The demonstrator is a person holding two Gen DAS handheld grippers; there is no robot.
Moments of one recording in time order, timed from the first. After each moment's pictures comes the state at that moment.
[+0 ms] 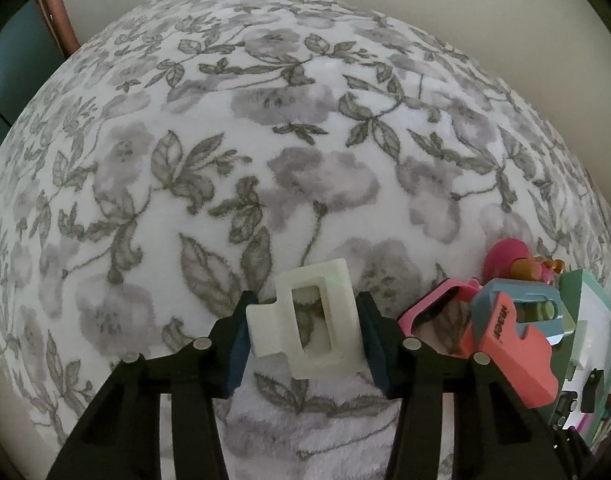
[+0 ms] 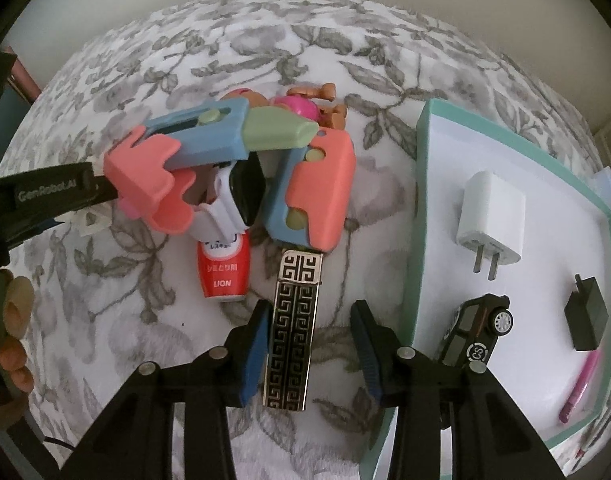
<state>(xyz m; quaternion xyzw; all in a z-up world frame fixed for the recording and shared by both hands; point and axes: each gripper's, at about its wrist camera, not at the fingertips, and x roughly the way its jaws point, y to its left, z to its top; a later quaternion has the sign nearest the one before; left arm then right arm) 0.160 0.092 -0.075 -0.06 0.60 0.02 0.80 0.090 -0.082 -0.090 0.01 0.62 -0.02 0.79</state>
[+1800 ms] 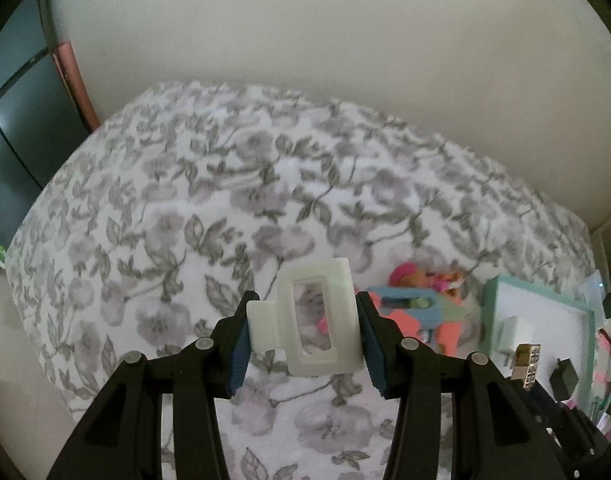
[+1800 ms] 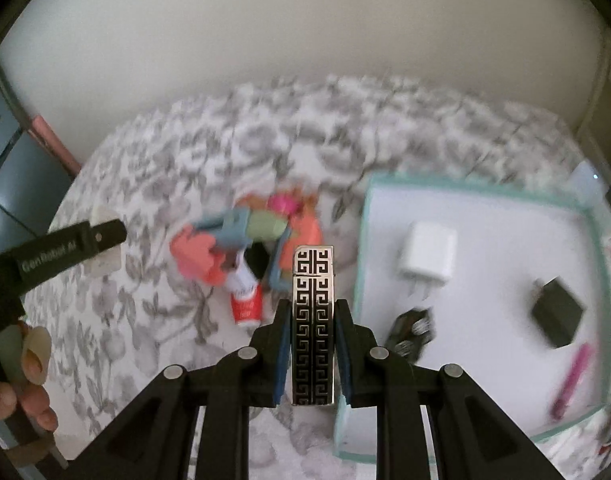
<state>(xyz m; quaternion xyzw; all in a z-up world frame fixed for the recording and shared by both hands) 0.105 0.045 0.037 -0.02 0.49 0.02 0.87 0.034 -0.136 0.002 0.10 0.51 0.00 0.85</state>
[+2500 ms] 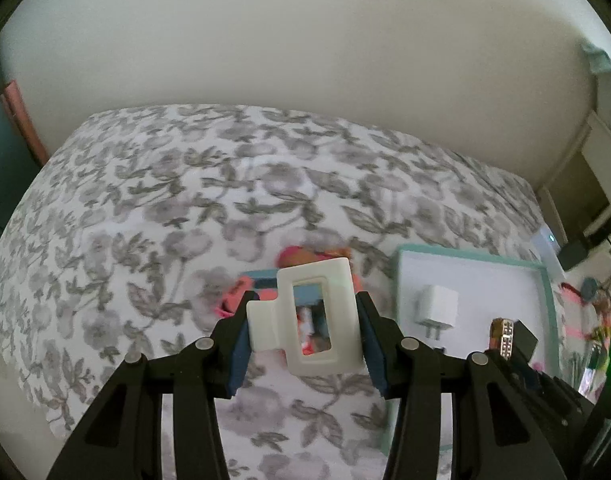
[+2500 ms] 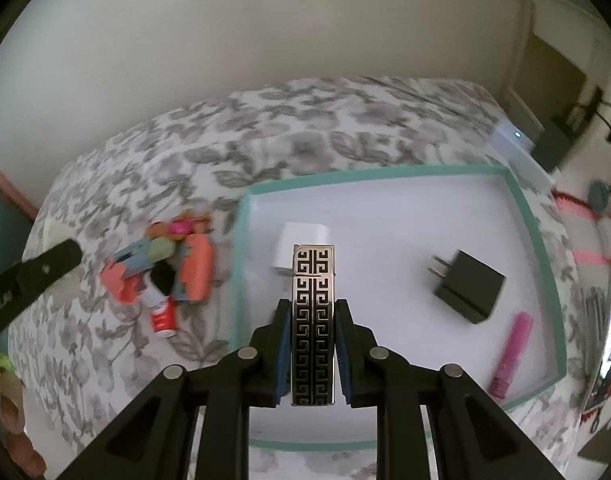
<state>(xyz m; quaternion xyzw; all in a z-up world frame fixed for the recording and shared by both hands) 0.080 -0.041 0.046 0.02 0.49 -0.09 0.87 0.012 -0.216 0.003 0.14 0.52 -0.10 0.83</state>
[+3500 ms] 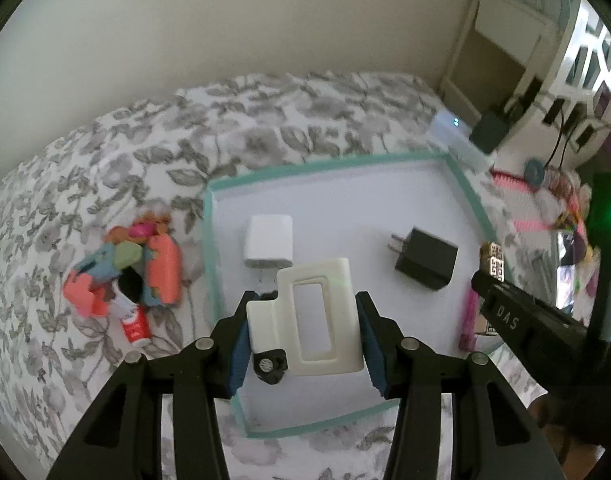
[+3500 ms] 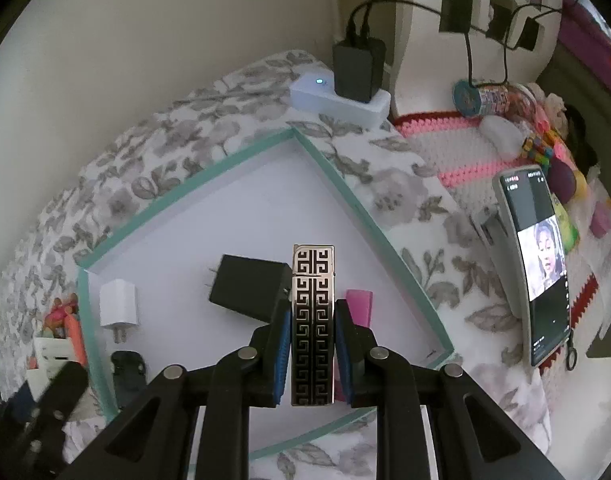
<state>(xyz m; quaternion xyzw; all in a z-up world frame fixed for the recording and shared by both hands) 0.023 -0.184 0.011 0.12 0.53 -0.23 0.81 -0.047 -0.345 -0.017 0.24 0.51 -0.29 0.78</state>
